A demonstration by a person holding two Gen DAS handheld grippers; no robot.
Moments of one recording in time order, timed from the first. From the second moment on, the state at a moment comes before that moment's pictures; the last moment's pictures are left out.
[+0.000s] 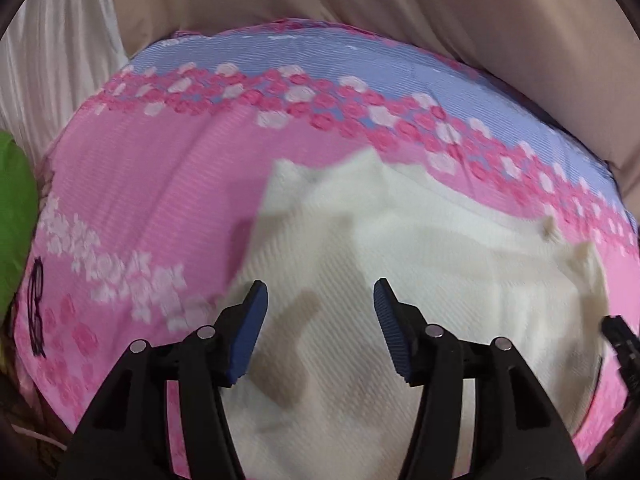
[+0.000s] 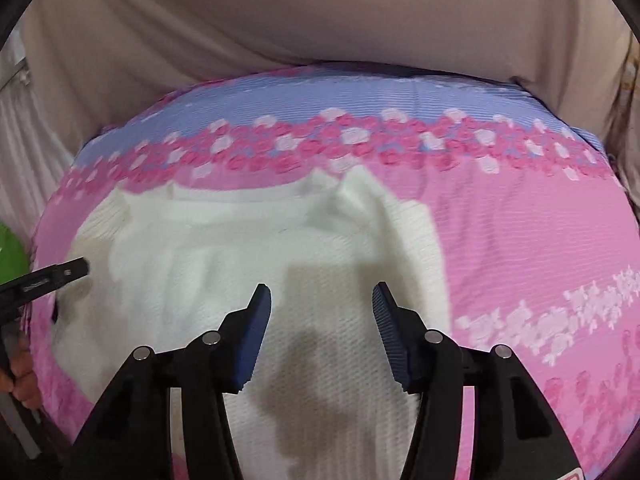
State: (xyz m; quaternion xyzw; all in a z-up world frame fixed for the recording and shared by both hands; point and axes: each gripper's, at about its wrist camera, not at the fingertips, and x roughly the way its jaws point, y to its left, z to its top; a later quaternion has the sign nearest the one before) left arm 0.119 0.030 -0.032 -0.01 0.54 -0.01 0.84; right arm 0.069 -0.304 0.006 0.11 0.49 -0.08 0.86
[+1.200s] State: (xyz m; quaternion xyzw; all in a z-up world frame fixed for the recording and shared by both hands) left arm 0.033 -0.035 -0.060 0.02 0.59 -0.10 0.80; right arm 0.030 -0.206 -0.015 0.16 0.53 0.08 0.83
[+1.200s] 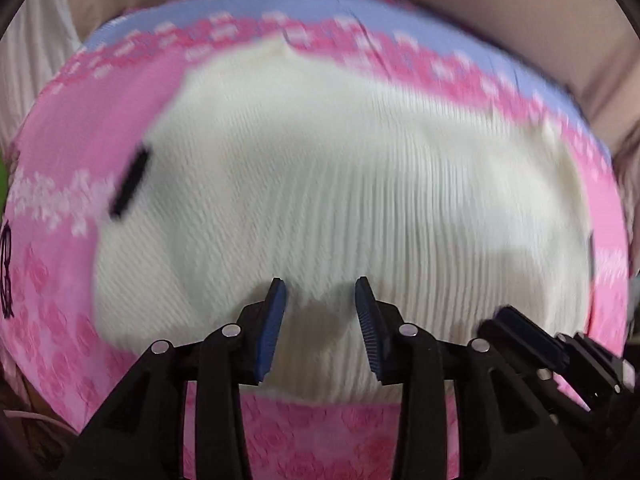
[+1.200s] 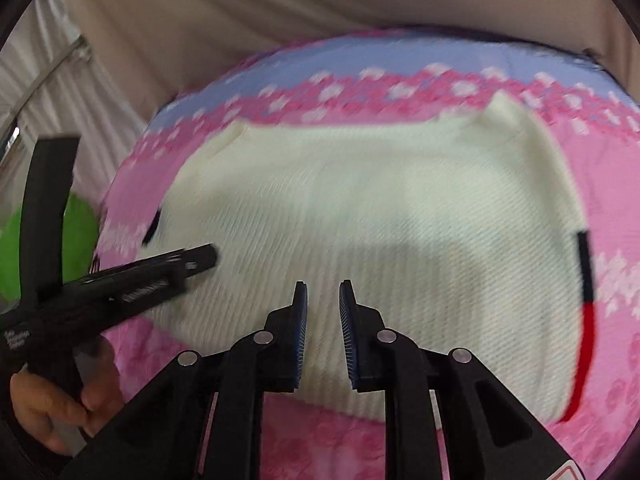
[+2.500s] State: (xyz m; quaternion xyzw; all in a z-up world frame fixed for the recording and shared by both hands) left arm -0.042 0.118 -0.041 -0.17 0.66 -0.03 0.73; right arm -0.130 -0.369 -0.007 0.30 0.54 -0.12 0.78
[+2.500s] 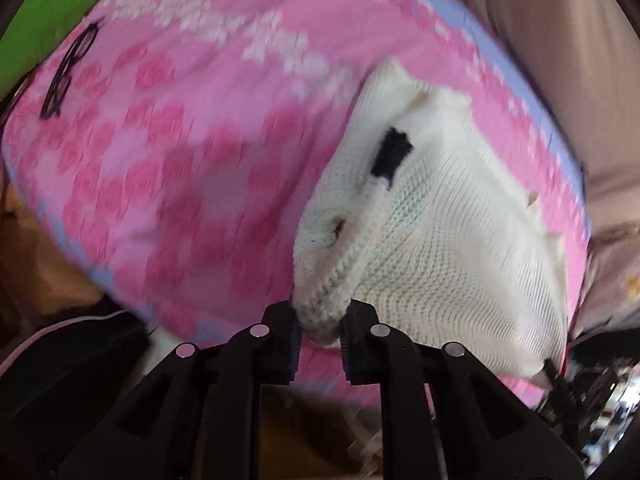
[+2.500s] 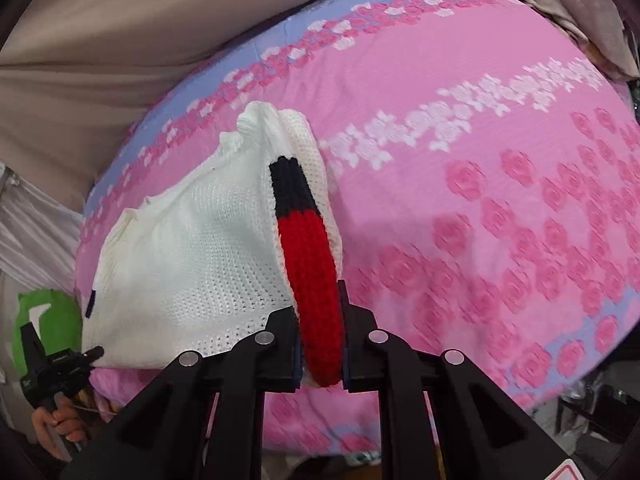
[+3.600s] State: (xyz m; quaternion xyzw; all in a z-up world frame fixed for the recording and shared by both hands) left arm 0.088 0.016 -0.059 -0.01 0.60 -0.01 0.80; right arm 0.021 -0.371 -0.068 0.16 0.56 -0.13 0.80
